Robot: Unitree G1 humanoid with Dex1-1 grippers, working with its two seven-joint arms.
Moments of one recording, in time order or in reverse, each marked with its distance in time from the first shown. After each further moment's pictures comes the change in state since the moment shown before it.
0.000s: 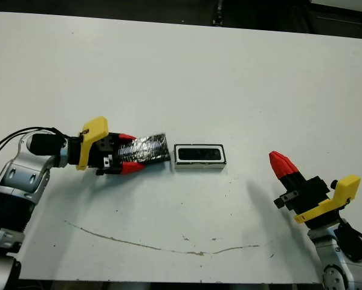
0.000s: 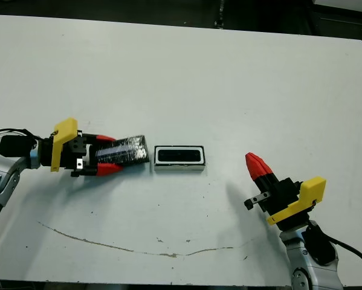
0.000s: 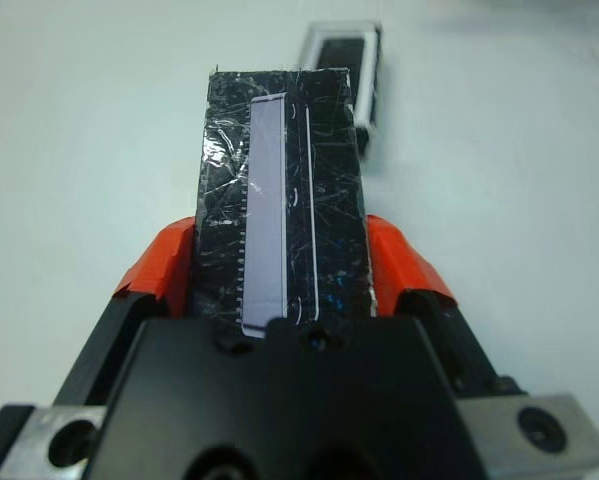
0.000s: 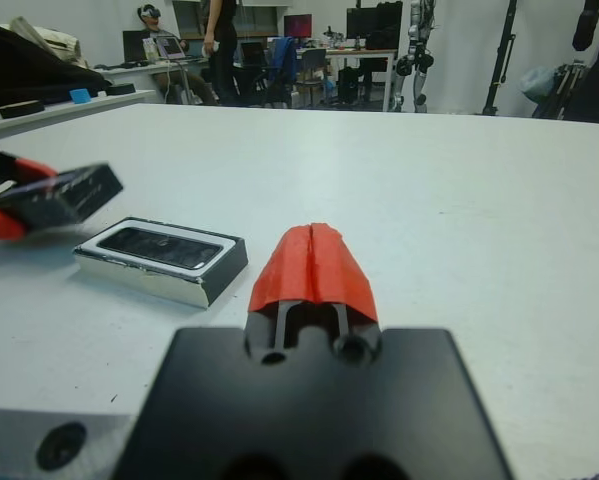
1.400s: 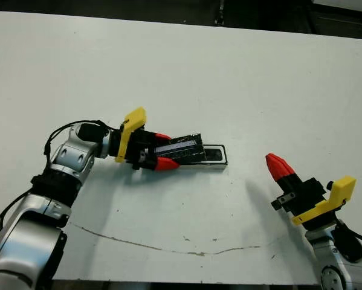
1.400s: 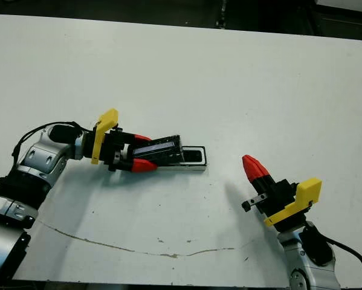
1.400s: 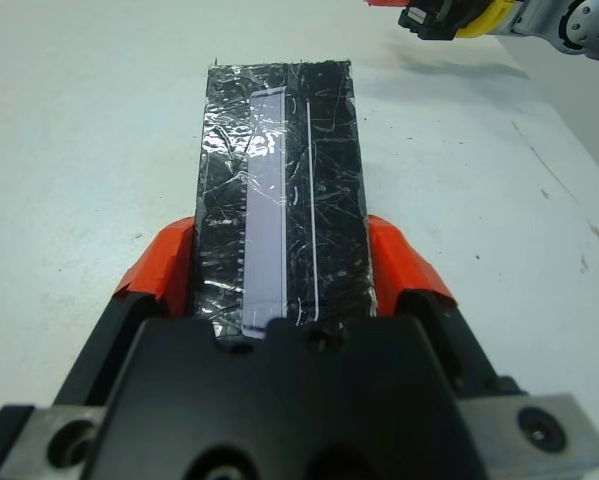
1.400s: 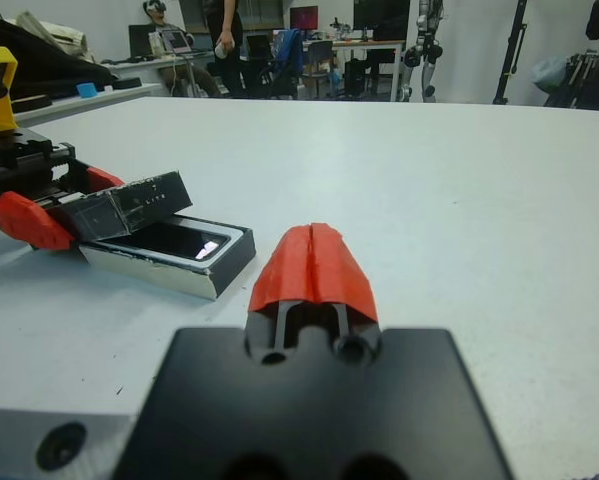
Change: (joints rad) left arm -0.218 -0.191 -0.142 0.232 0.035 0.131 -0.154; right arm 0.007 -0.004 0.017 0.013 0.002 -0.008 -0.002
